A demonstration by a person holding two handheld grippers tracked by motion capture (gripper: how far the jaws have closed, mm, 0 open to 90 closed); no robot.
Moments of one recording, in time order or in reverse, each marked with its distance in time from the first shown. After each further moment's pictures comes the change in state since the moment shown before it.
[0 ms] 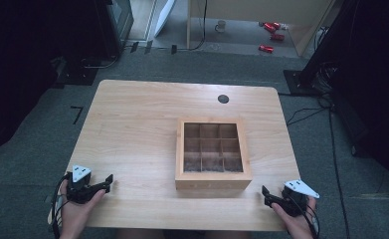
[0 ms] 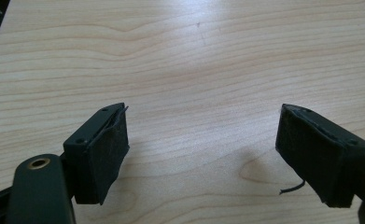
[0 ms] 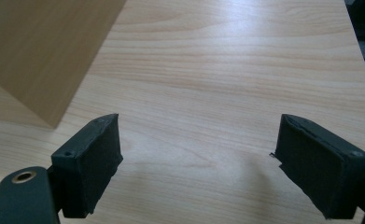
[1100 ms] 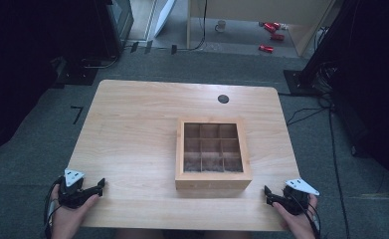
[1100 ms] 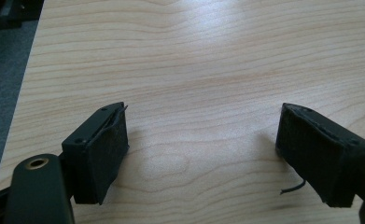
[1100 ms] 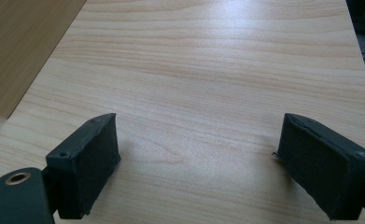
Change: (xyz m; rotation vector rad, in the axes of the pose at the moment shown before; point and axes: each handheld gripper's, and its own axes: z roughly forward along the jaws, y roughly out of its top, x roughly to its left) left arm 0.018 -0.014 -0.005 0.023 0.059 0.009; right arm -0.014 -0.005 0.012 0.036 -0.021 -0.012
